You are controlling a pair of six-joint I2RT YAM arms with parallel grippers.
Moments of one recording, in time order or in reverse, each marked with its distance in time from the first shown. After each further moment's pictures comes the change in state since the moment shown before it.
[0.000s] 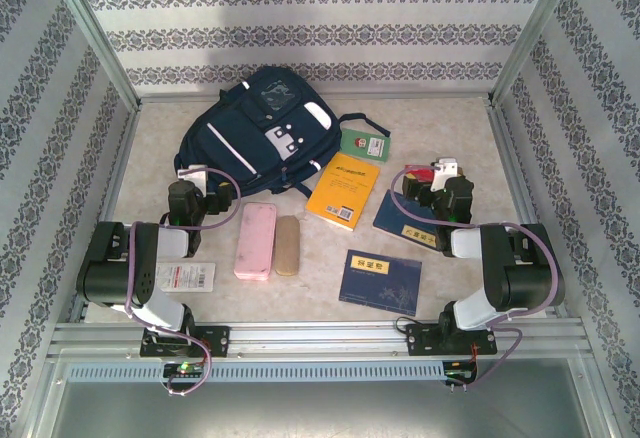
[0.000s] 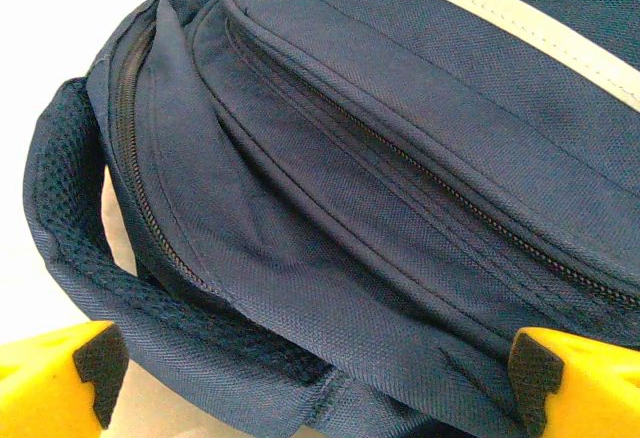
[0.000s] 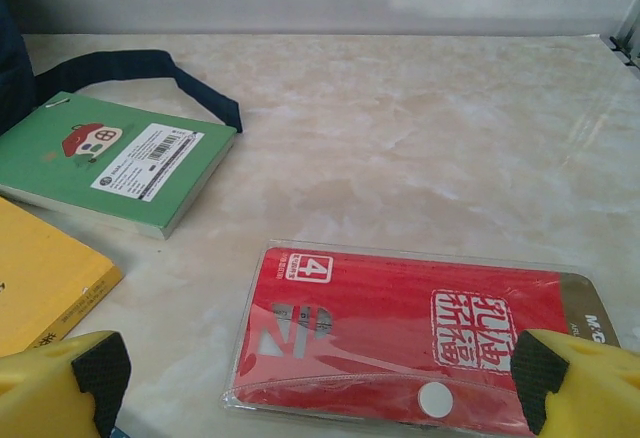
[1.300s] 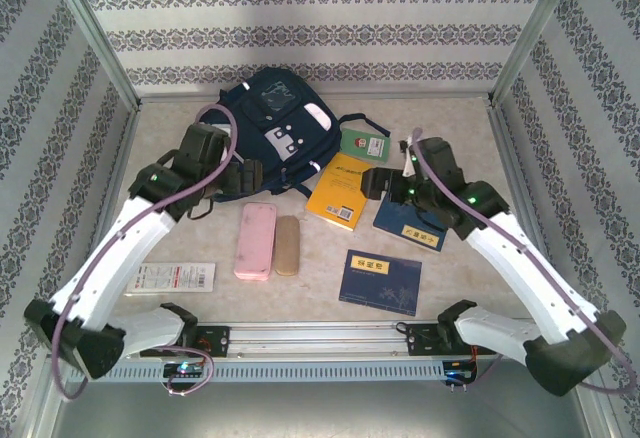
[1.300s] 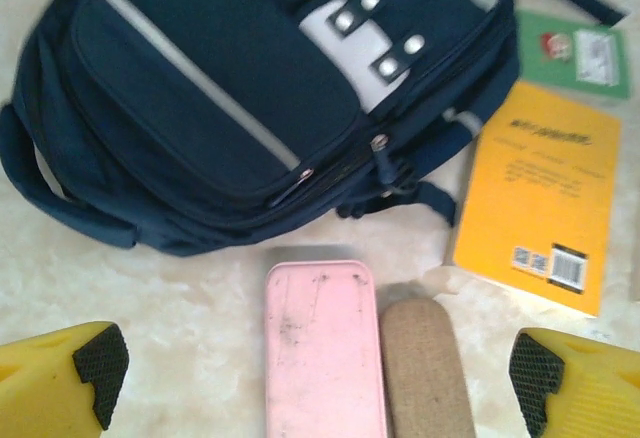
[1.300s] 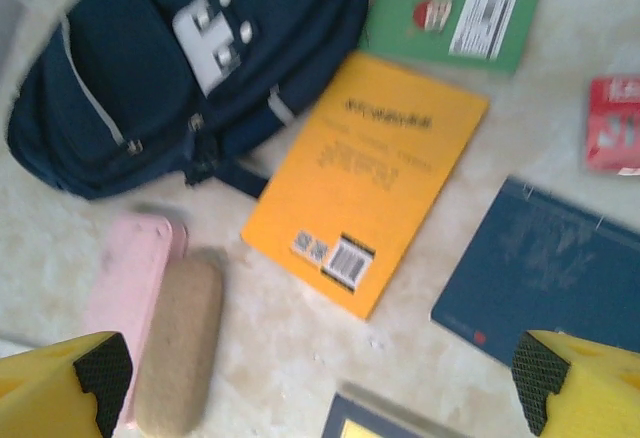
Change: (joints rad) left arm -0.402 -0.339 0.902 -1.643 -0.099 -0.338; right arm 0.512 -0.433 0.729 -1.578 0.023 0.501
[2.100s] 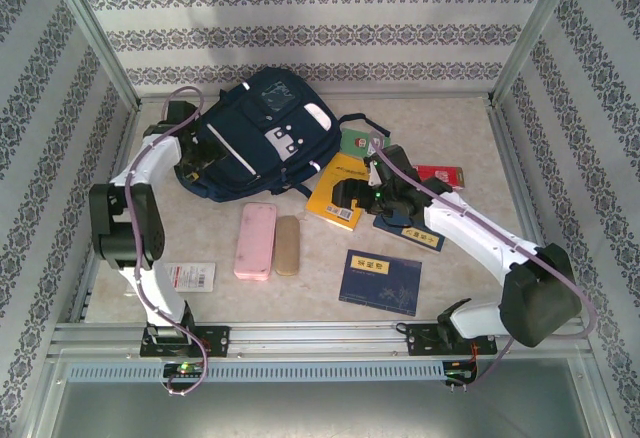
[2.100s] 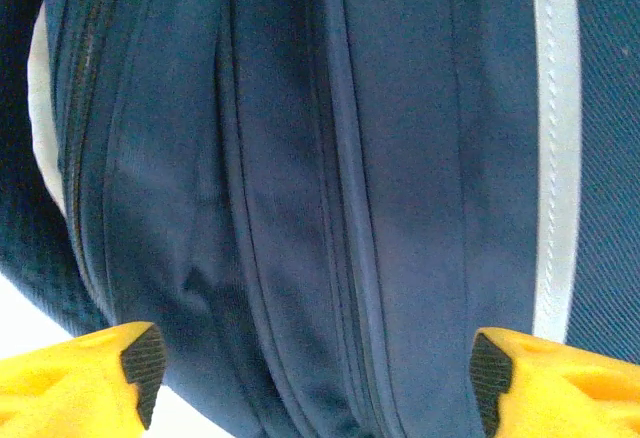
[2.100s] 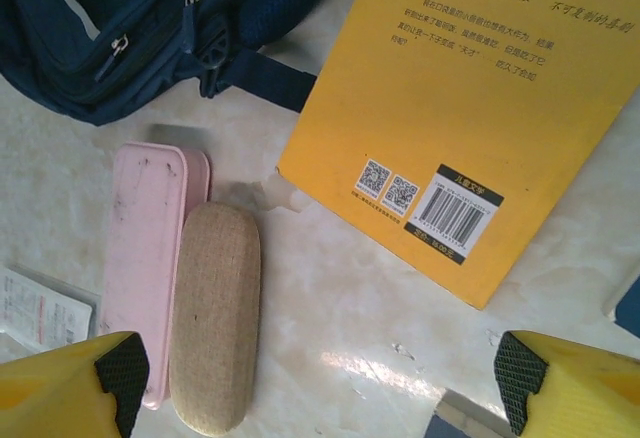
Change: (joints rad) left arm 0.447 0.624 0.127 0.201 0.243 -0.277; right arm 0.018 0.277 -0.146 0.311 -0.234 0.147
